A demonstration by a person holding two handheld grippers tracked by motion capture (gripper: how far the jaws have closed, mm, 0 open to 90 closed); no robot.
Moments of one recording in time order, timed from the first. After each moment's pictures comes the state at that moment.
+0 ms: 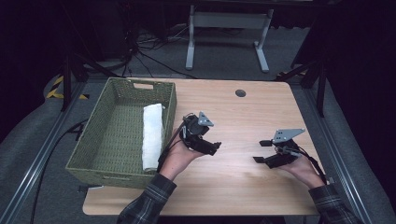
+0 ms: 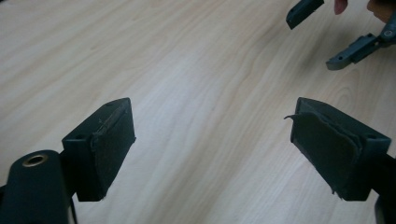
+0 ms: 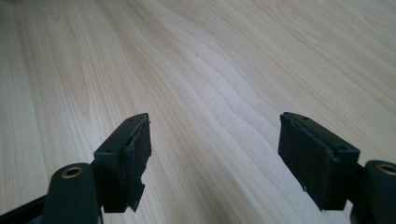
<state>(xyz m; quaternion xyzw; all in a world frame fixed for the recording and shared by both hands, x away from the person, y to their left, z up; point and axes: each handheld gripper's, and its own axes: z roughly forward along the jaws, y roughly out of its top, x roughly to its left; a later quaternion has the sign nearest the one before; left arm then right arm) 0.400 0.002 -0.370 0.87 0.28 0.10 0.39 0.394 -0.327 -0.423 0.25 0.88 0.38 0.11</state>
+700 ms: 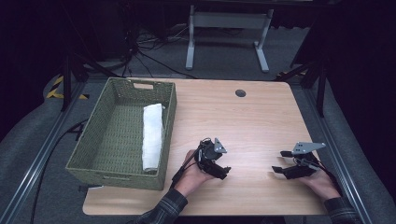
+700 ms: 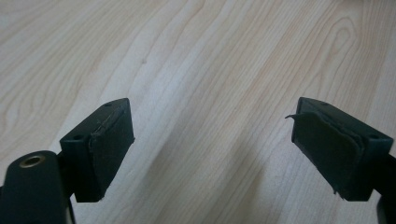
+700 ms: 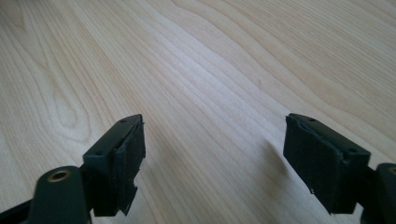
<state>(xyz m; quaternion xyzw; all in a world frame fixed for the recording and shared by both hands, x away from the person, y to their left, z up) 0.378 -0.035 -0.449 0.90 0.24 0.07 0.36 0.364 -0.391 -0.455 0.33 0.87 0.35 0.14</state>
